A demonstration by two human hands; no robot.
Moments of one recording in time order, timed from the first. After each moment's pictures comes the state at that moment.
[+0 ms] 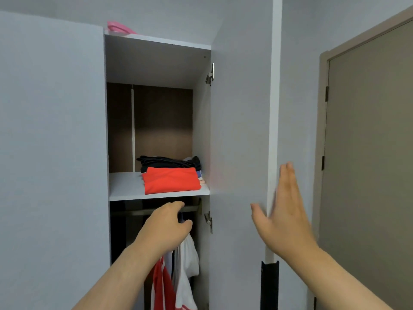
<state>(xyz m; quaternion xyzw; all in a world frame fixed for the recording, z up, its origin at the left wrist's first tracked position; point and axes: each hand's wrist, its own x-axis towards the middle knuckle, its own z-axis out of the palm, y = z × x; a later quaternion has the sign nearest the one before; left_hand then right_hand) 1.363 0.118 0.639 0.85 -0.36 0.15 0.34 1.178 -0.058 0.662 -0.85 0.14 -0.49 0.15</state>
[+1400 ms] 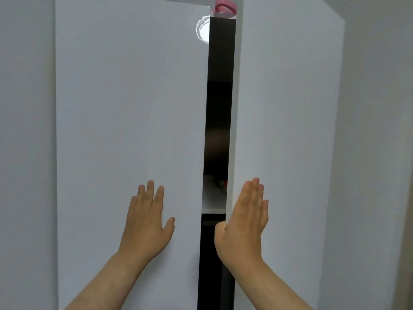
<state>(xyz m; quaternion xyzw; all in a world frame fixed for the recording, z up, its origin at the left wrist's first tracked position) 1.621 0.337 0.614 0.87 -0.25 0.36 0.23 1.506 0.162 0.623 -0.83 0.11 -0.53 0.13</state>
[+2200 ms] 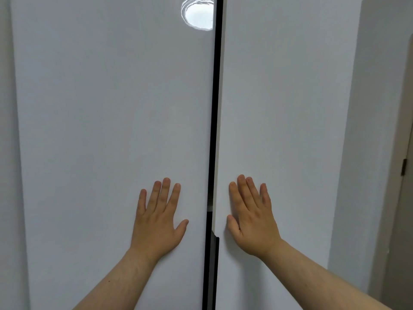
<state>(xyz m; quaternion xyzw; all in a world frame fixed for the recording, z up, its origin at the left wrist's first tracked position) 1.713 0.301 0.579 0.83 -0.31 0.46 0.10 1.573 0.081 0.601 -0.87 0.01 -0.47 -0.12</state>
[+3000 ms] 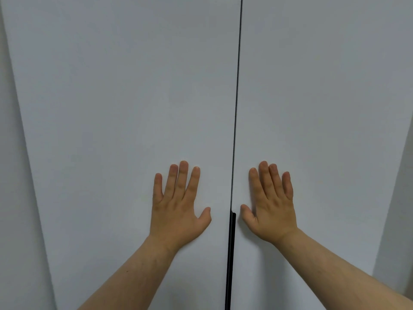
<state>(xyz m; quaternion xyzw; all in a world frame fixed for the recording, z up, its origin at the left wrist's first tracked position) 1.727 0.289 0.569 0.79 -0.28 0.53 0.11 1.637 0.062 0.571 -0.83 0.01 -0.54 -0.15</state>
